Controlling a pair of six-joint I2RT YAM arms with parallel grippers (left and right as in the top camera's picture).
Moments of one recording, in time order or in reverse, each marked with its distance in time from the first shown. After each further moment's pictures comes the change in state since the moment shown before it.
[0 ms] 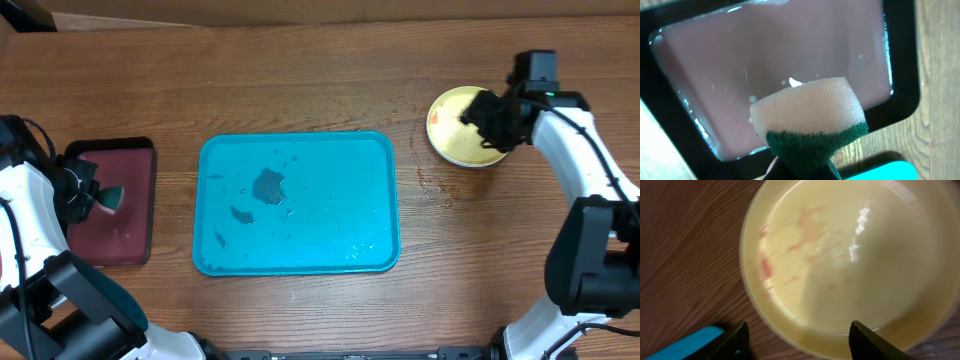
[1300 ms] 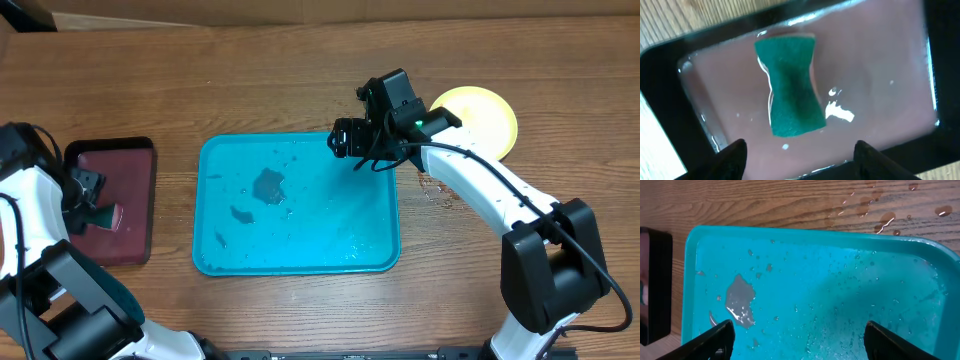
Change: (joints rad) left arm 0.000 0.032 -0.080 0.106 -0.132 0.031; right arm 0.512 0.000 0.001 0.128 -0.082 -0.061
